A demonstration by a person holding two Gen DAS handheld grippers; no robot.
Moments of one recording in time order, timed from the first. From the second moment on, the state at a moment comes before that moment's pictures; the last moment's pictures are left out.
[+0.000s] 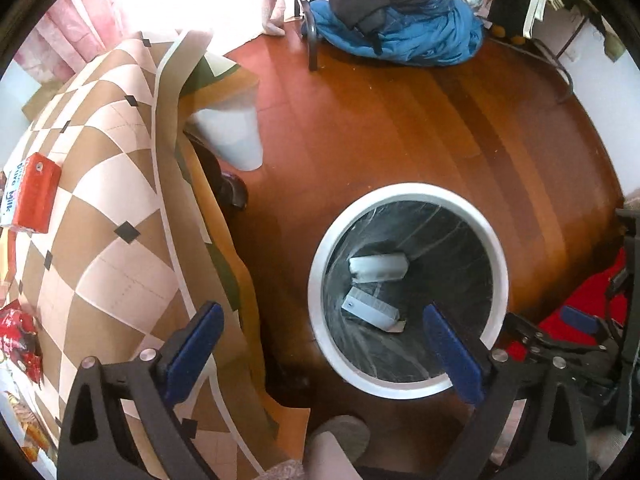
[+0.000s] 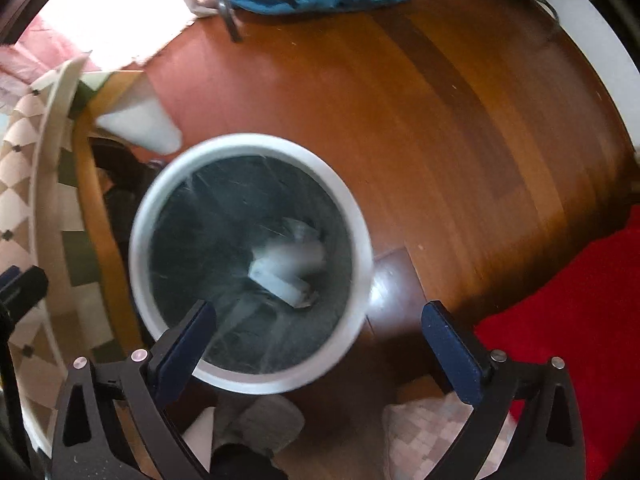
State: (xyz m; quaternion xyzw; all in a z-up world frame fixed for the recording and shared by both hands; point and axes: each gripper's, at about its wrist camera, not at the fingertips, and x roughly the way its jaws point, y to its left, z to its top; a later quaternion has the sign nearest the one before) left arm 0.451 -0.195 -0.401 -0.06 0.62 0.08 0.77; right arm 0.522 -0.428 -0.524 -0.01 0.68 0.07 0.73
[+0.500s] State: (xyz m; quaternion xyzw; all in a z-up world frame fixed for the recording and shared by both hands) left arm 0.438 -0.206 -0.379 -0.06 0.61 0.07 0.78; right arm 0.502 -0.438 -0.495 -0.01 0.67 0.03 0.74
